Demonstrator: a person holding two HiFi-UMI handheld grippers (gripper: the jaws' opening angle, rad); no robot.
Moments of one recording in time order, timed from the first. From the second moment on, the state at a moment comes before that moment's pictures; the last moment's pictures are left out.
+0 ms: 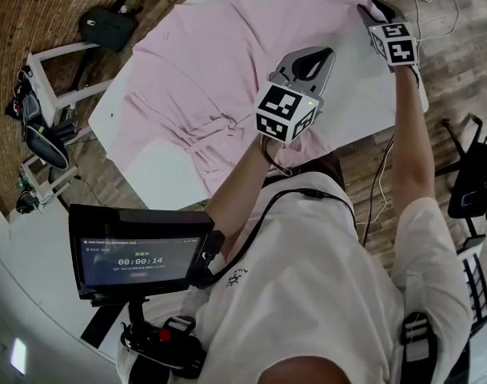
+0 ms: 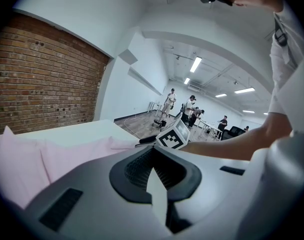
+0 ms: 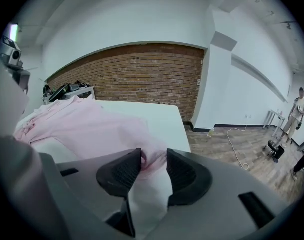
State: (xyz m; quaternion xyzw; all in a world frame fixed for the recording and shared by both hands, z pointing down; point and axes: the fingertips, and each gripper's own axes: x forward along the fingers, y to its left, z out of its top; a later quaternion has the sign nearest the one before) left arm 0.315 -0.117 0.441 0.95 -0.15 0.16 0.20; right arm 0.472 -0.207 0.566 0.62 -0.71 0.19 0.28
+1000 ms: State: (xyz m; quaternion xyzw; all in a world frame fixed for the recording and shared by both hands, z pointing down) left arm 0.288 -0.132 0.430 0.95 -0.18 0.15 0.19; right arm 0.455 -0.227 0.513 0.64 -0.73 0.18 0.15
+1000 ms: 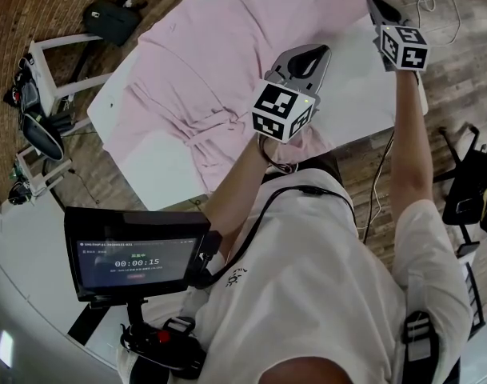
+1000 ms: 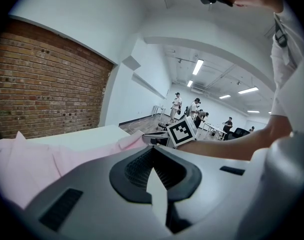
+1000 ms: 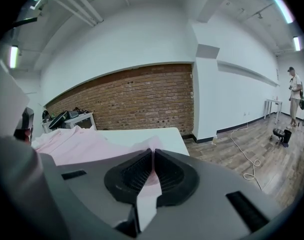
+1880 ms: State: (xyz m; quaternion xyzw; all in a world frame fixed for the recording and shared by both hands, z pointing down) left arm 0.243 -0.136 0.416 0.95 -0.21 0.12 0.19; right arm 0.409 -0.239 0.477 0.63 -0.74 0.15 0.16
